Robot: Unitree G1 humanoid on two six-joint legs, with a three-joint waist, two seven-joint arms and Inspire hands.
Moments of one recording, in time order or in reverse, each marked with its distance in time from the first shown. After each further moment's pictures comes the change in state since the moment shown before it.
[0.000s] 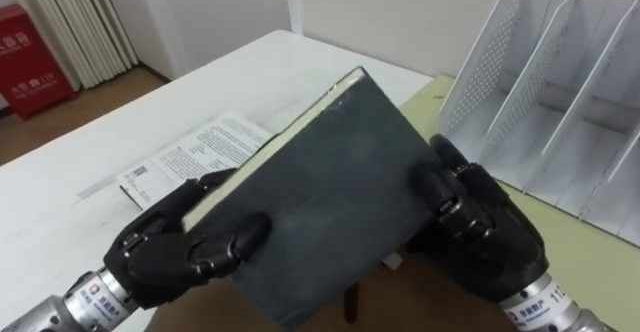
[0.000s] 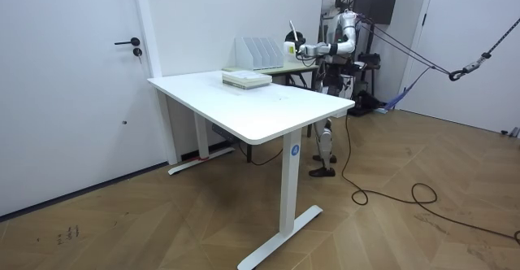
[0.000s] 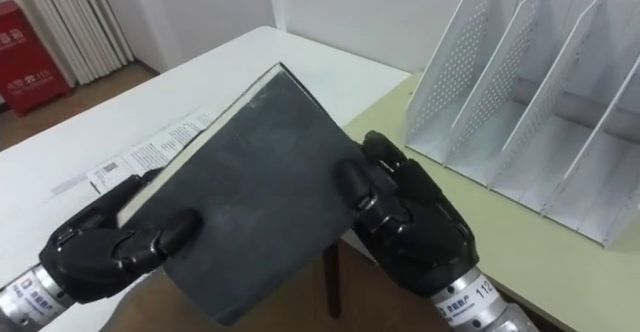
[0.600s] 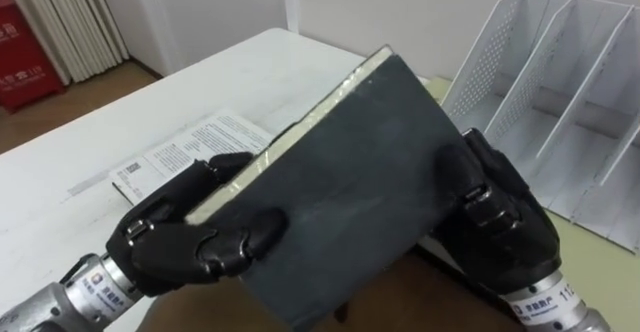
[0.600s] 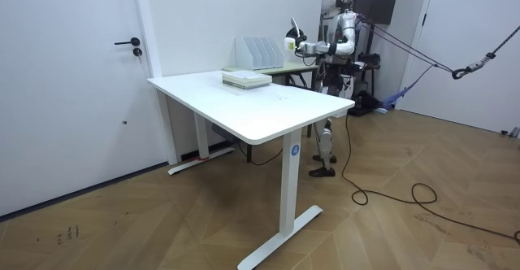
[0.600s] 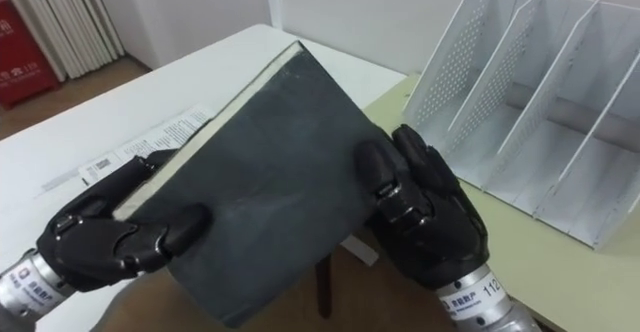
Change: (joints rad) left arm -0.001 -0.012 -0.001 -0.103 0.021 -0.004 0.038; right arm 0.006 0.036 0.001 0.001 0.002 -0.069 0.029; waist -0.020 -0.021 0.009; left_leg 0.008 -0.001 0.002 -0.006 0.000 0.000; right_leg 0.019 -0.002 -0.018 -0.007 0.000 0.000
